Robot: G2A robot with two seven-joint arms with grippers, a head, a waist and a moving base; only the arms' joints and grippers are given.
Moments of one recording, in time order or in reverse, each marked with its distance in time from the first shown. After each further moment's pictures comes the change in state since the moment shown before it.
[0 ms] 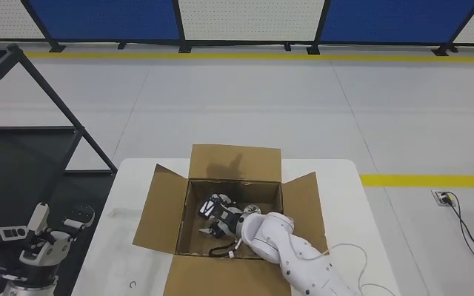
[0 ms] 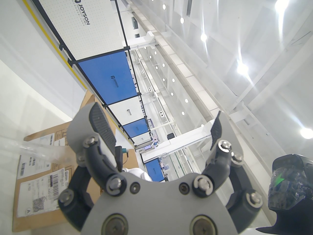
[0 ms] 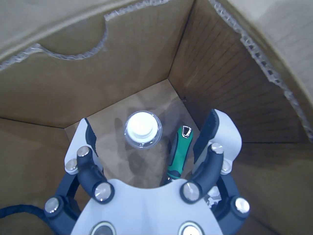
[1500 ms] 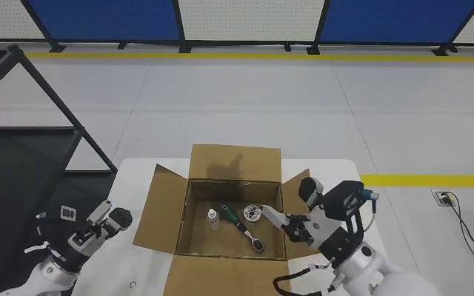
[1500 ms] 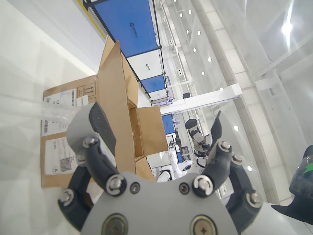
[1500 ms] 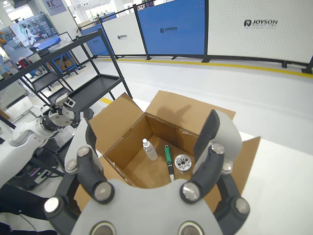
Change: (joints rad) left arm -0.194 0.041 0.087 0.192 0.155 0.124 -0.383; right arm -0.623 0.125 0.687 -1.148 0.361 0.241 0.273
